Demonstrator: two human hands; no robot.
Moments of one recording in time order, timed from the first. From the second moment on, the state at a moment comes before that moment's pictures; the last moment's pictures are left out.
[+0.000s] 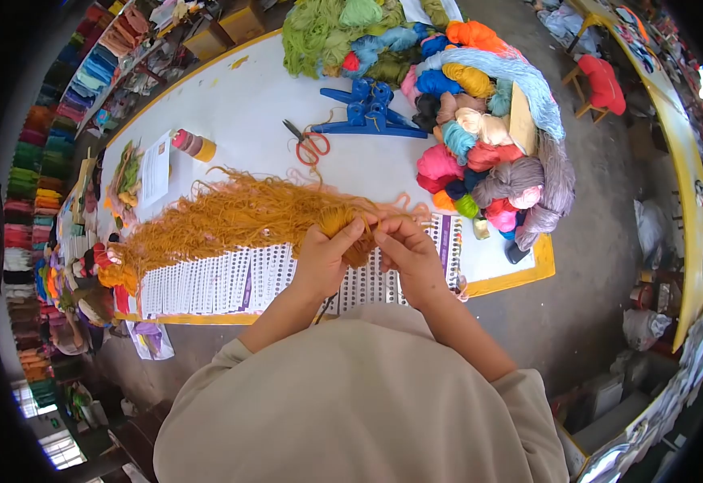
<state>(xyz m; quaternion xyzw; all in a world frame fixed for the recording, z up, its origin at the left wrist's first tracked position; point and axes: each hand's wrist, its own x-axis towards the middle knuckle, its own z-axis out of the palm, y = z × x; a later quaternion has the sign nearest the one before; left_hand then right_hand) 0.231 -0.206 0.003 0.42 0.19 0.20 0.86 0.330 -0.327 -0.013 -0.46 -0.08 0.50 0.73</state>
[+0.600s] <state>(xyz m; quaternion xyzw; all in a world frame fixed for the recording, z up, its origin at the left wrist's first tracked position) 0.234 -0.214 0.001 0.42 0.20 0.19 0.86 0.329 -0.335 -0.018 -0.48 -0.08 0.49 0.72</state>
